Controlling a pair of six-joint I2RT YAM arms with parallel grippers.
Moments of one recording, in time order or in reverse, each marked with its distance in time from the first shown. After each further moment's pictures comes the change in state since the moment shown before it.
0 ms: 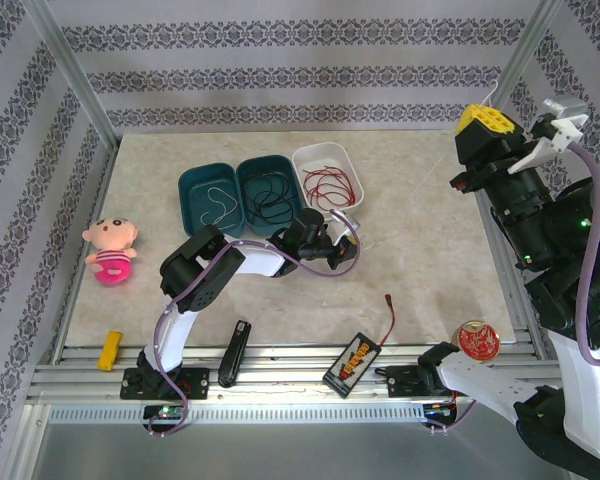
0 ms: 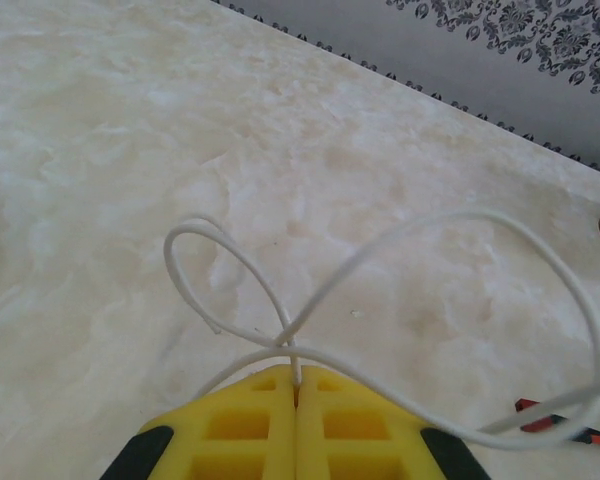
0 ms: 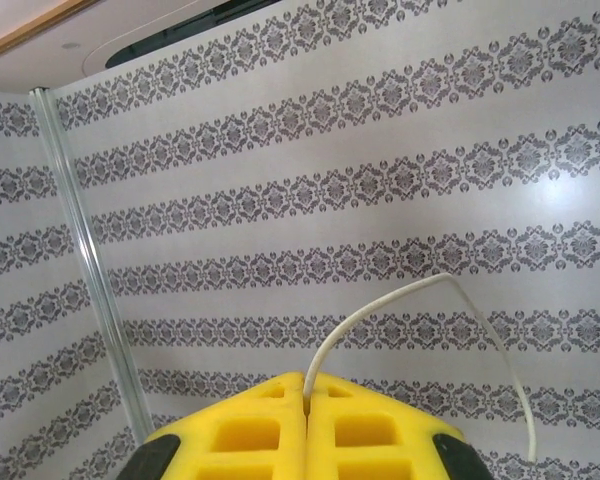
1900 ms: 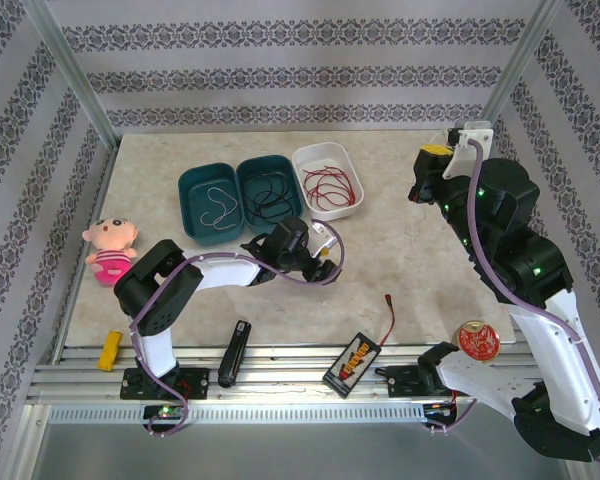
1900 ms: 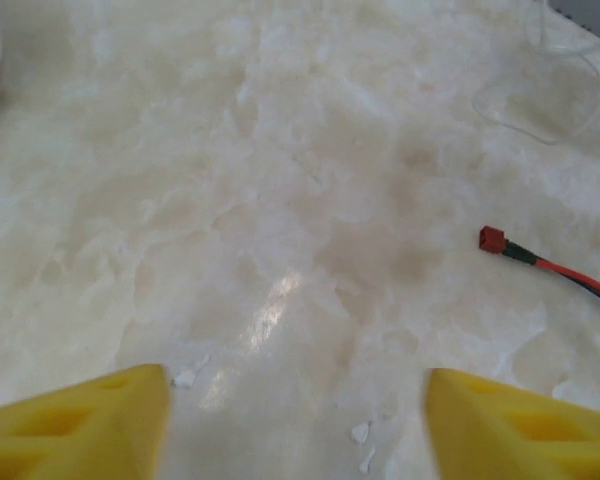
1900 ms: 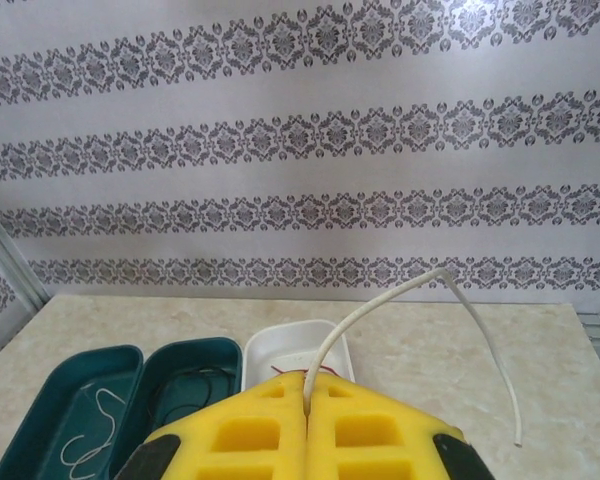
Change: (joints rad) left arm -0.008 -0.311 -0.211 -0.323 -0.112 0.030; right arm 0.000 0.029 -0.232 -0.160 0.141 0.048
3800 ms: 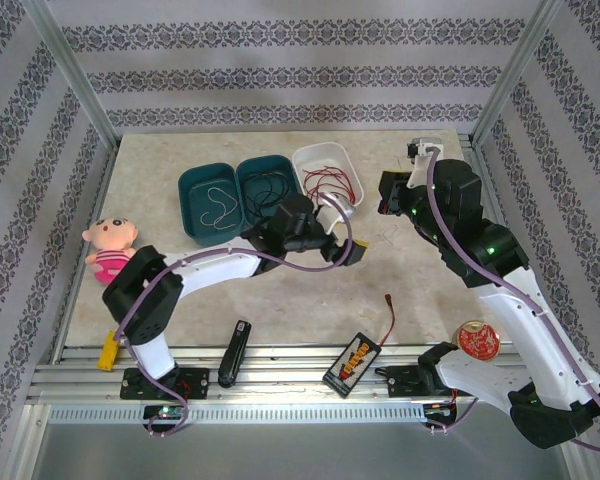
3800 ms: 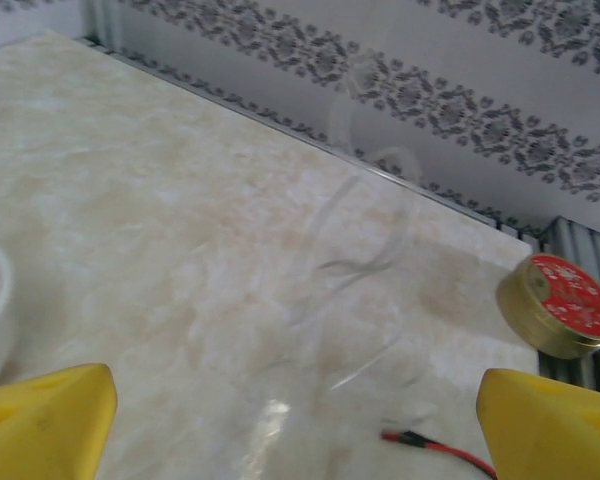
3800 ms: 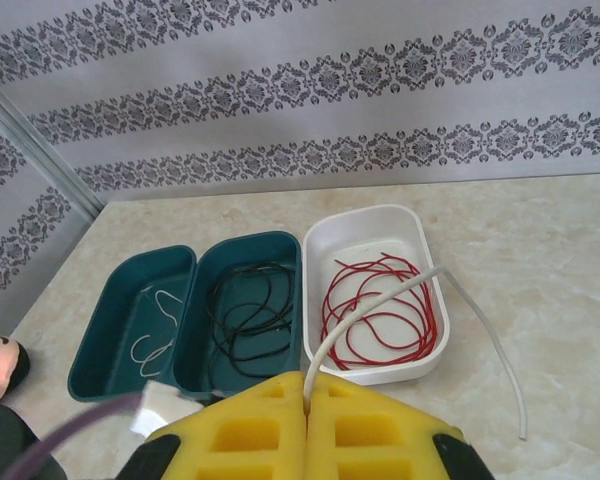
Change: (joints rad) left arm -0.050 -0.065 0.180 0.023 0.021 -0.045; right arm -0.011 0.048 -0.191 0.032 -0.170 0.166
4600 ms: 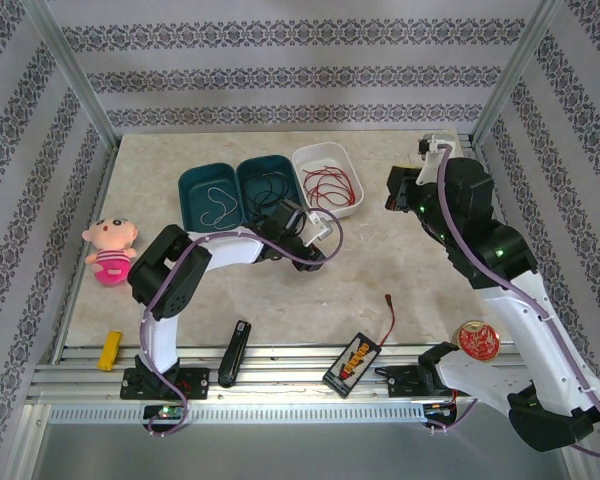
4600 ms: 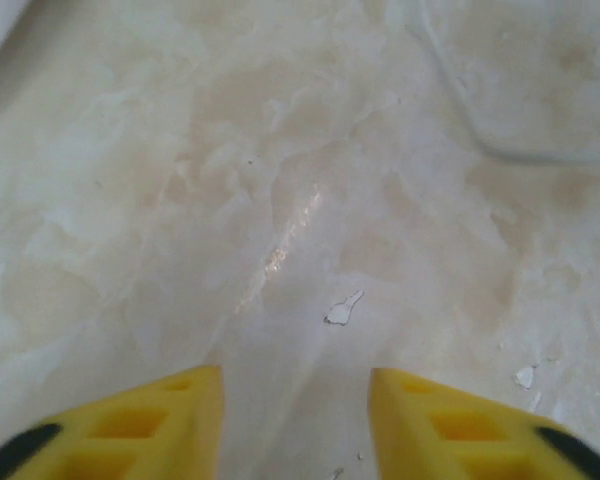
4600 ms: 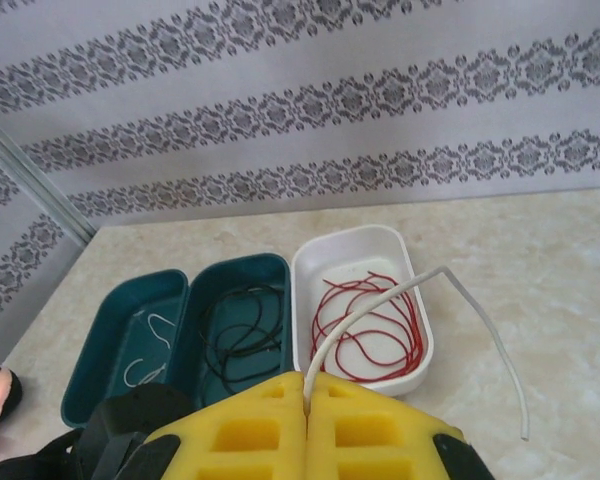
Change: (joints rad) left arm 0.161 0.171 -0.010 -0.330 0.013 0.195; right arm -0.027 -0.013 0.037 -0.009 0.011 -0.004
